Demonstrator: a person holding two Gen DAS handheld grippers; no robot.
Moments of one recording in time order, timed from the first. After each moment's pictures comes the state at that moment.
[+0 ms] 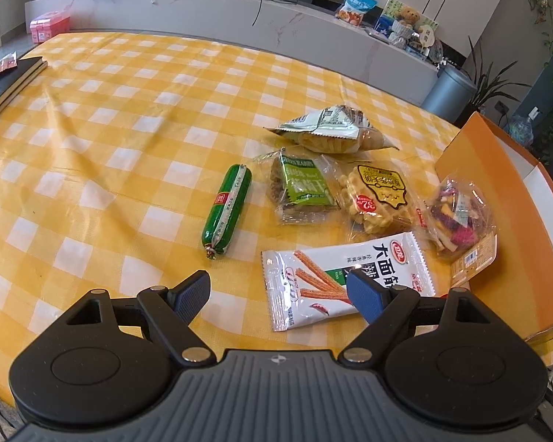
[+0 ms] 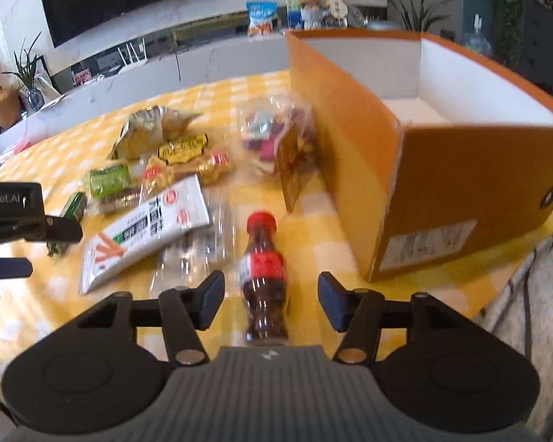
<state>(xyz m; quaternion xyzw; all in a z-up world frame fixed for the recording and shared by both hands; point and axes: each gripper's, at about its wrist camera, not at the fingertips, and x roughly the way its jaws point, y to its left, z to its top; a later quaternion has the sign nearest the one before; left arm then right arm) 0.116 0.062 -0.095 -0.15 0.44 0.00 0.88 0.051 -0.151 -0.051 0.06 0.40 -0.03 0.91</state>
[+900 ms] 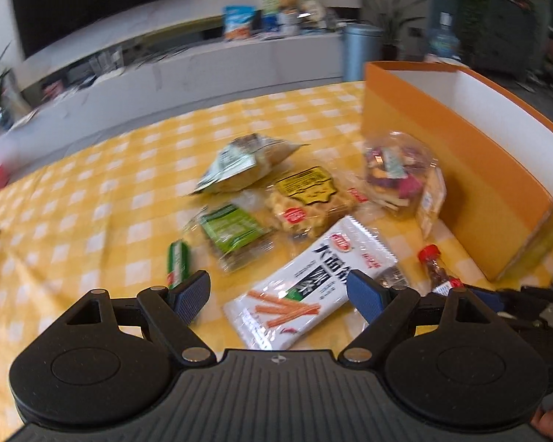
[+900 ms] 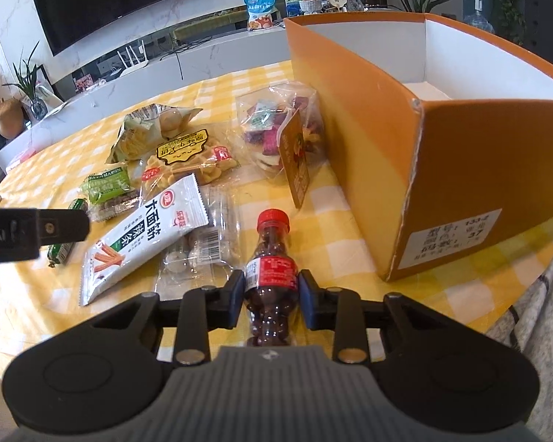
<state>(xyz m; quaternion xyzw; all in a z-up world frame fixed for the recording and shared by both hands) 0.115 0.000 -0.074 0.10 0.39 -0.13 0.91 0.060 -0.161 -0.063 0.11 0.41 -0.01 0.90</state>
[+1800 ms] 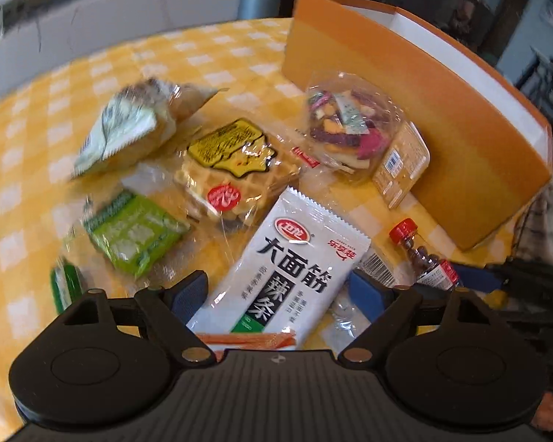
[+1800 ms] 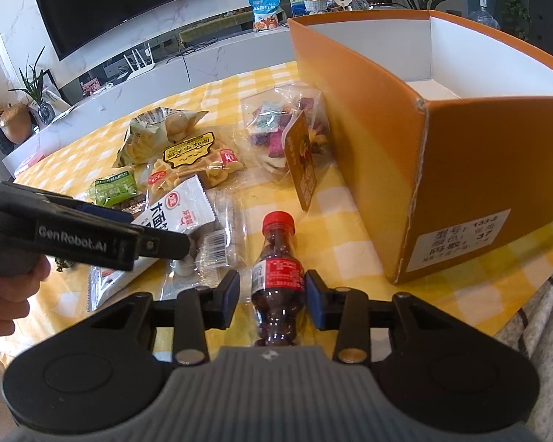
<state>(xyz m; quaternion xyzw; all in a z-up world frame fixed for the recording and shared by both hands) 0.196 0.003 -0.124 0.05 0.48 -0.30 0.82 0.061 -0.163 -0.064 0.13 0.41 0.00 0.90</state>
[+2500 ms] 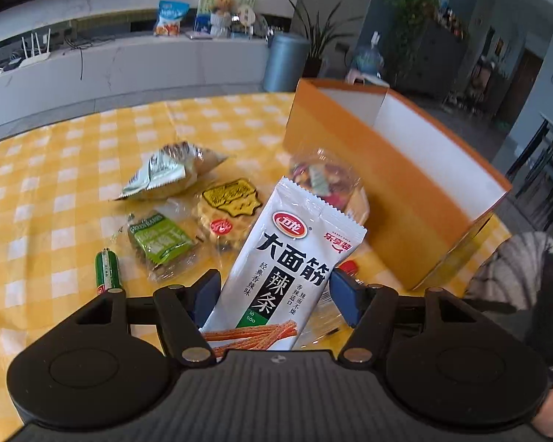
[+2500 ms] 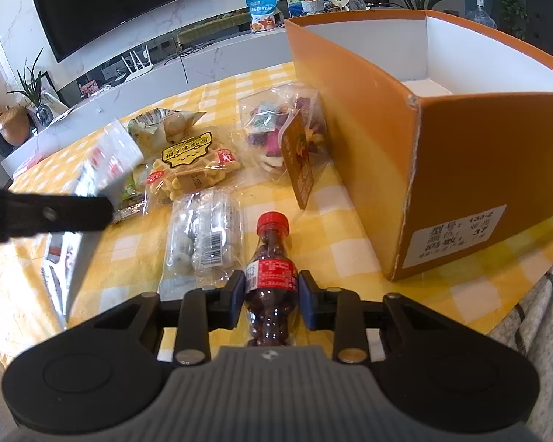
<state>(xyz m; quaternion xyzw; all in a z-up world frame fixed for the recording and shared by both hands) 0.126 0.020 -0.059 0.00 0.39 -0.26 0.88 0.059 -0.163 -0.064 0.13 0.41 0.00 0.90</state>
